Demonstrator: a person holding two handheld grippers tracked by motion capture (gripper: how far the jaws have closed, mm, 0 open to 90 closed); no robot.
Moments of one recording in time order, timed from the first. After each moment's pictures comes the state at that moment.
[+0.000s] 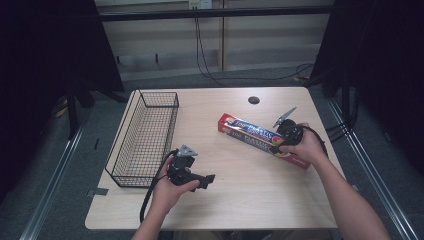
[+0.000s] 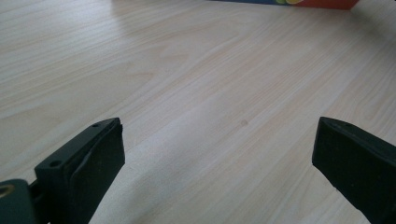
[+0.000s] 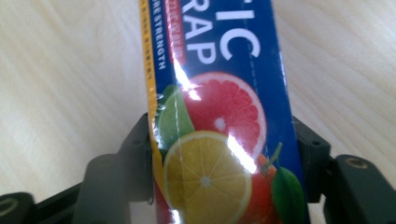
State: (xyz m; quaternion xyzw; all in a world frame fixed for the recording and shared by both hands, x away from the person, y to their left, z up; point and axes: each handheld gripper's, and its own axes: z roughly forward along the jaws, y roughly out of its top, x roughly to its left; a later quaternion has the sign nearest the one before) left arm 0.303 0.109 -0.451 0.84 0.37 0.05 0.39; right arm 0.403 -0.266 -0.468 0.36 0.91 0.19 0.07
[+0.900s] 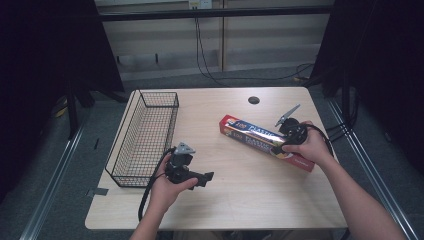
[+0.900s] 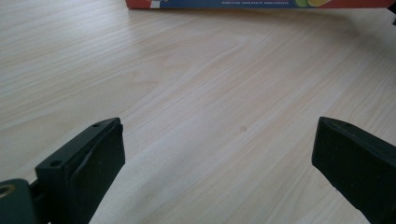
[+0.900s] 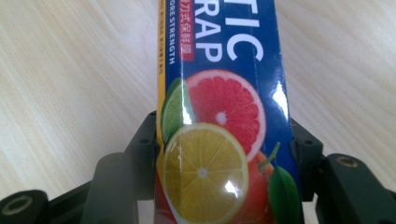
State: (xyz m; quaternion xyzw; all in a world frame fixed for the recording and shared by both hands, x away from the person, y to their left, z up) left arm 0.303 0.110 -0.441 0.84 0.37 0.06 0.40; right arm 0.384 -0.263 -0.439 0.37 0.91 0.20 0.05
